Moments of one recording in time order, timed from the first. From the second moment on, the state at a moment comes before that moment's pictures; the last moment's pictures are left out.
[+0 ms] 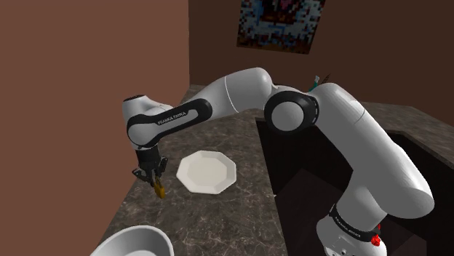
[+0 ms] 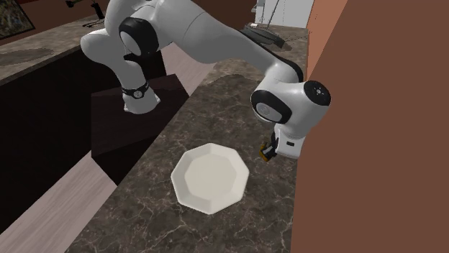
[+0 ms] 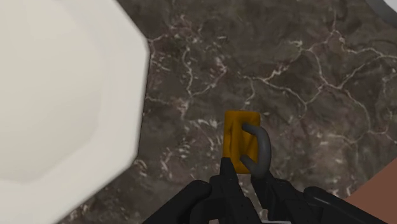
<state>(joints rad) 0.38 0.96 0.23 -1.14 -0.07 1.90 0.52</state>
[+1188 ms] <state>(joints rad) 0.38 0.89 0.24 -1.12 -0.06 1.81 0.53</state>
